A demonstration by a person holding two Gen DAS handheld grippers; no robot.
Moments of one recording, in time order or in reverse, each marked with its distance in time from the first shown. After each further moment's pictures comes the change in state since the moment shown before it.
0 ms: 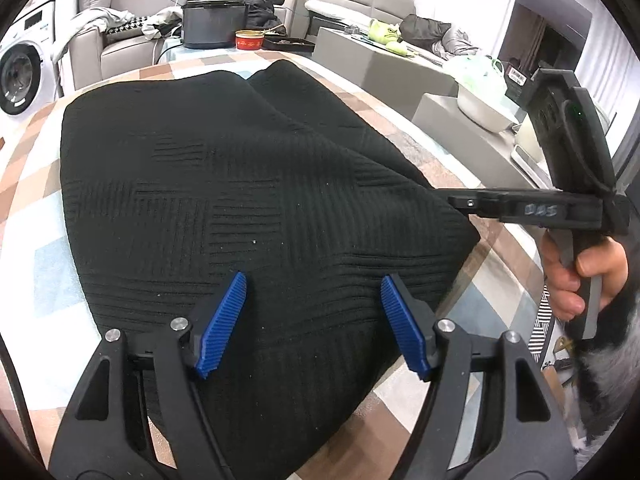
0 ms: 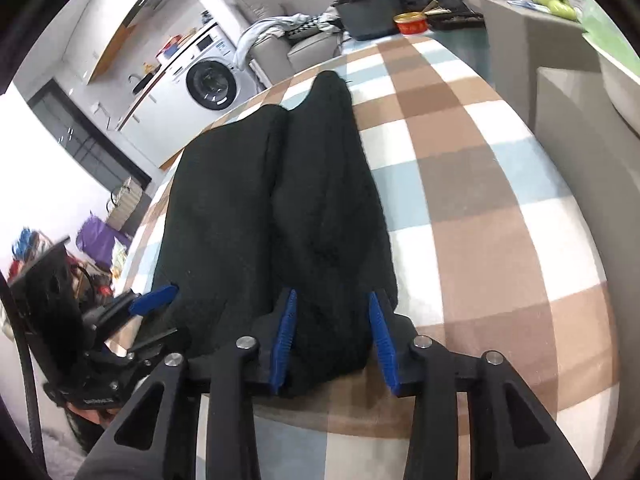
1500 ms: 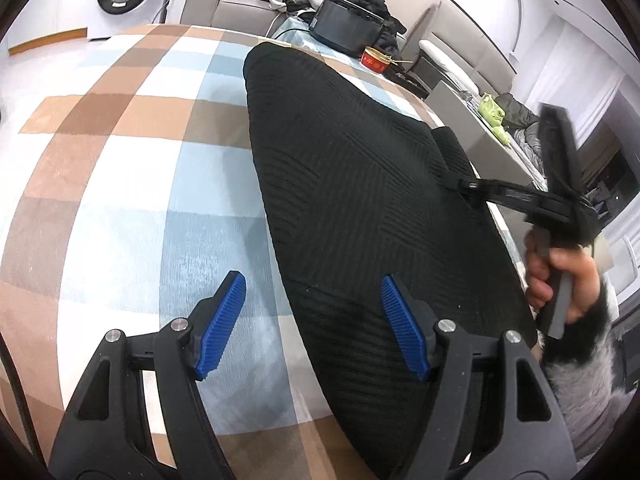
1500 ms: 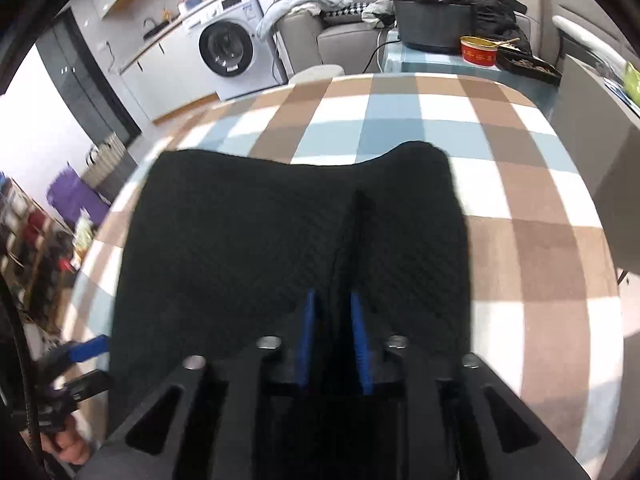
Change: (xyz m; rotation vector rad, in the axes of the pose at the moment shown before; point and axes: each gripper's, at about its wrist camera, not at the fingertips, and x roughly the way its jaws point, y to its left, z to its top) left arm -0.035 0.152 -0.012 -0.445 -0.060 0.094; right arm 0.109 0.049 0.153 -0.155 0.057 -0.039
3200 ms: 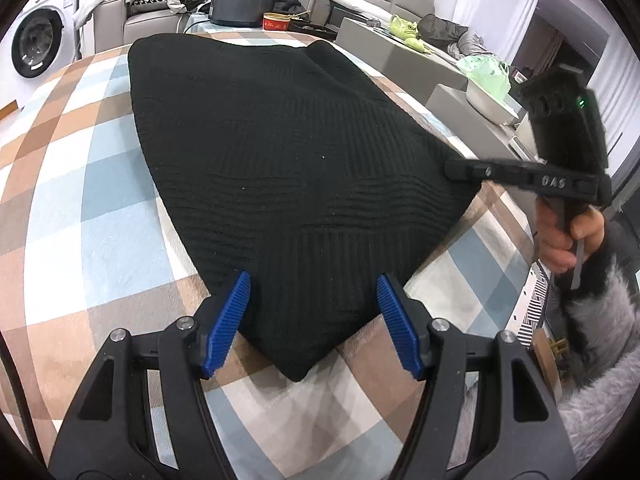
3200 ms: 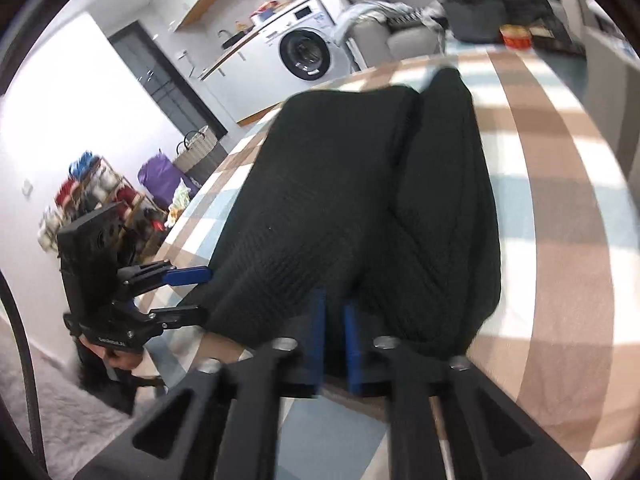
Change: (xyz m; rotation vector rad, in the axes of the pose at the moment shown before) left arm -0.021 -0.089 -0.087 0.359 0.103 -0.078; right arm -0.108 0.007 -0.156 -0.077 -0.057 0.314
